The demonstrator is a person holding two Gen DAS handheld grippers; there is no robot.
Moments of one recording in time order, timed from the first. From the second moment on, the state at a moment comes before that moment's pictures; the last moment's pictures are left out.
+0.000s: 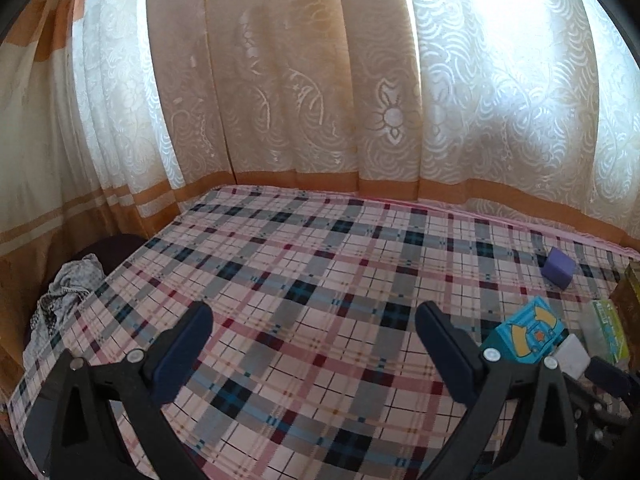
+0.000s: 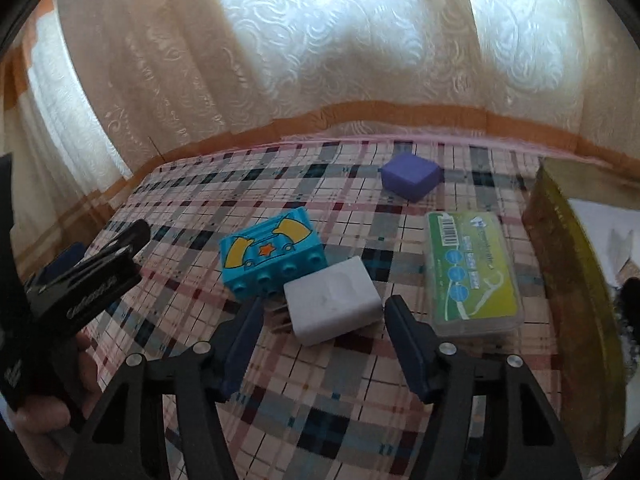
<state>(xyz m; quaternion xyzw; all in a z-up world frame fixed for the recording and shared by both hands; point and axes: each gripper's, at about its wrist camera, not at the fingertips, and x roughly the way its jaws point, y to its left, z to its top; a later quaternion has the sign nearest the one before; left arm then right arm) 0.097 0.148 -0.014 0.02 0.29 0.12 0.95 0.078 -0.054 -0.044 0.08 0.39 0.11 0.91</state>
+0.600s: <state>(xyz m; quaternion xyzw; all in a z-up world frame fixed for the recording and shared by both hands) 0.089 0.131 -0.012 0.05 0.29 0.06 0.95 0.071 -0.061 -0.038 0.09 0.38 0.15 0.91</state>
